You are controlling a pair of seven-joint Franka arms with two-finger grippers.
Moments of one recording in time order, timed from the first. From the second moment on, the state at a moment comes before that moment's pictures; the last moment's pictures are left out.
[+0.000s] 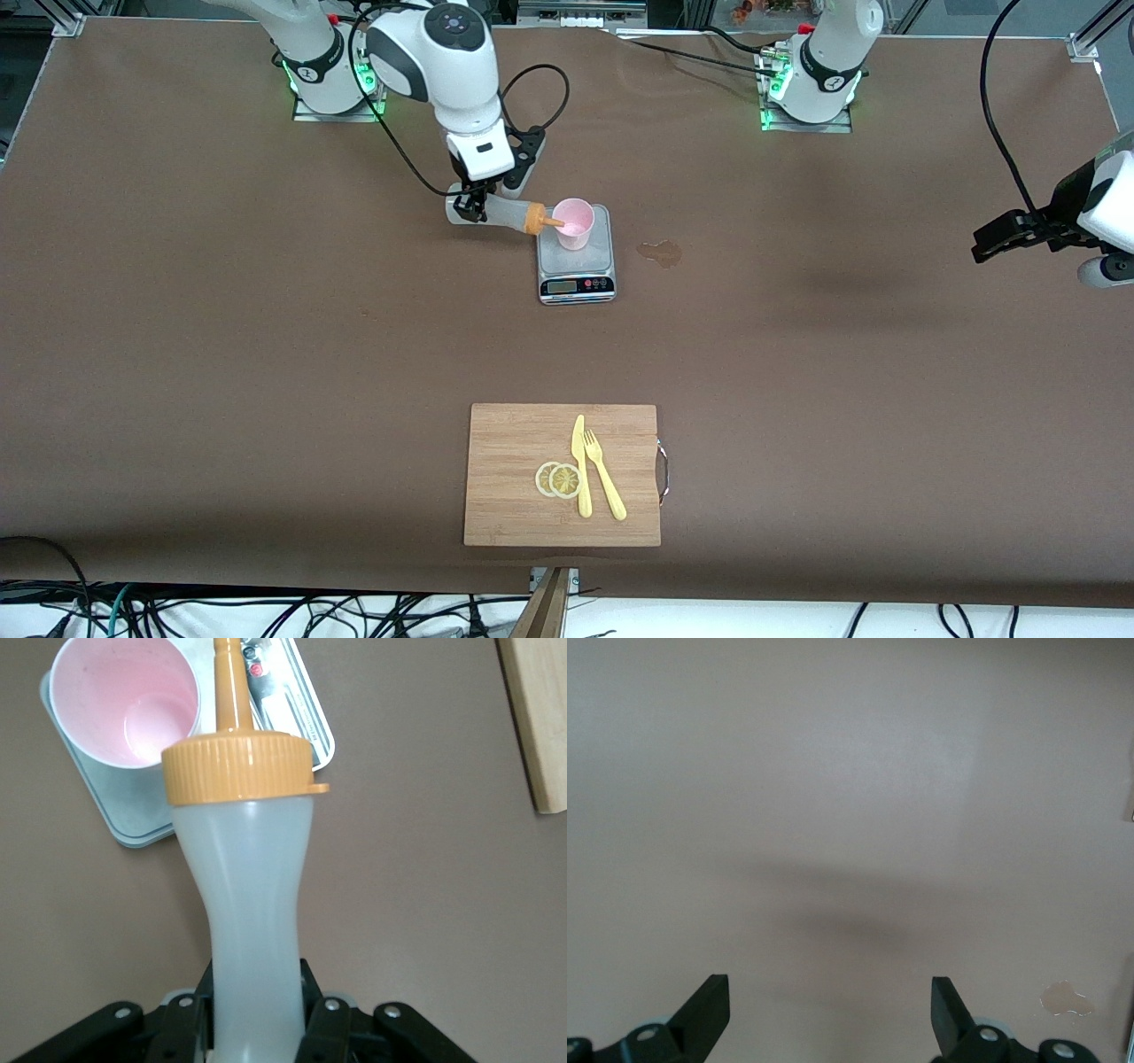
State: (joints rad) left arm 0.12 0.04 -0.09 -1.65 0.05 1.65 -0.15; right arm 0.59 0.07 0.21 -2.23 -0.16 2.37 -0.33
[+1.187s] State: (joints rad) left arm 0.12 0.08 -0.11 -1.65 0.05 1.73 -0.15; right arm 0.23 0.08 0.20 -2.25 0.64 2.33 -1.29
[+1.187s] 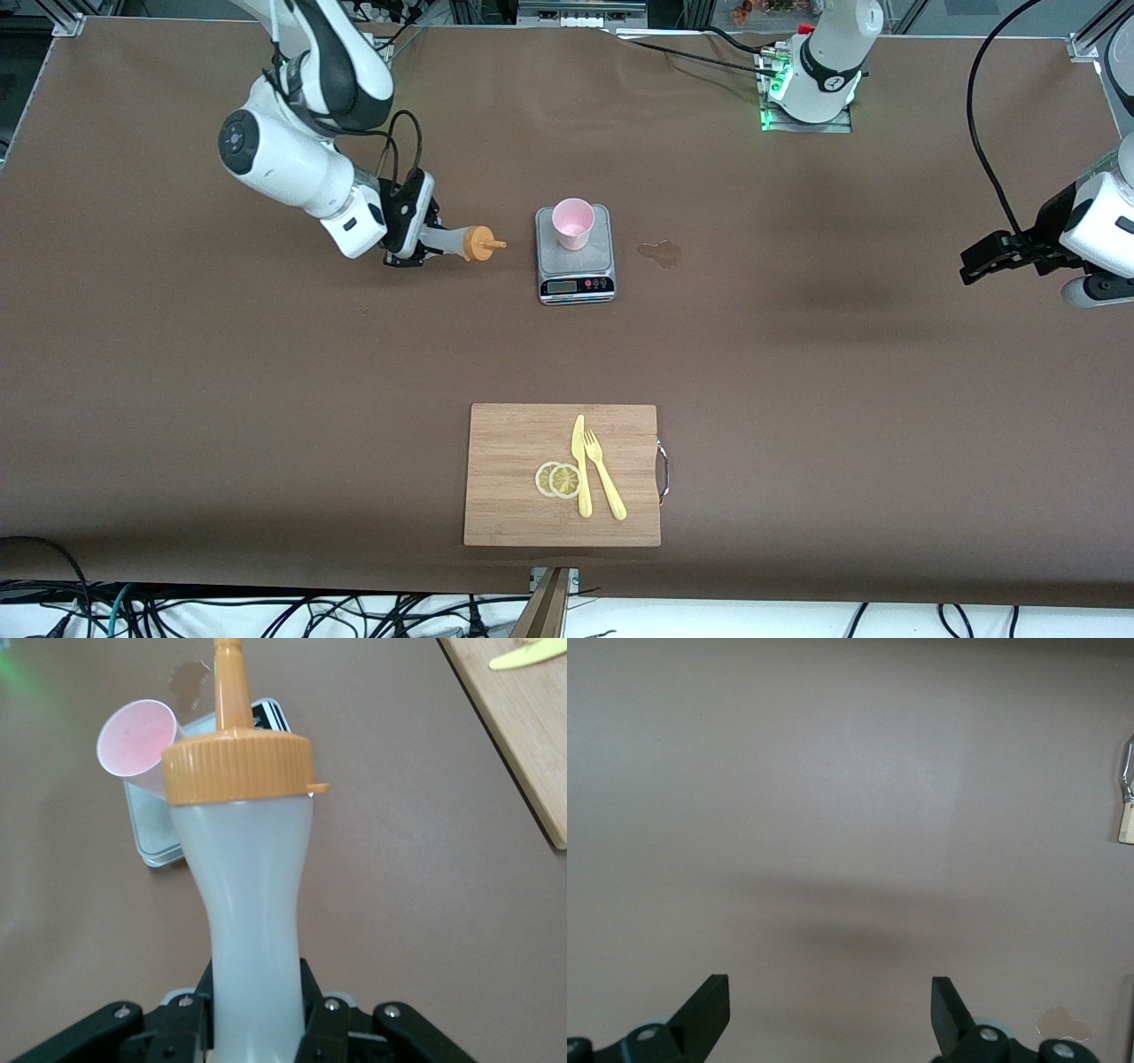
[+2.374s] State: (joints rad) left arm 0.12 0.08 -0.11 -1.65 0.05 1.73 -0.15; right arm -0.11 0.25 0.19 -2.20 1.01 1.93 -1.90
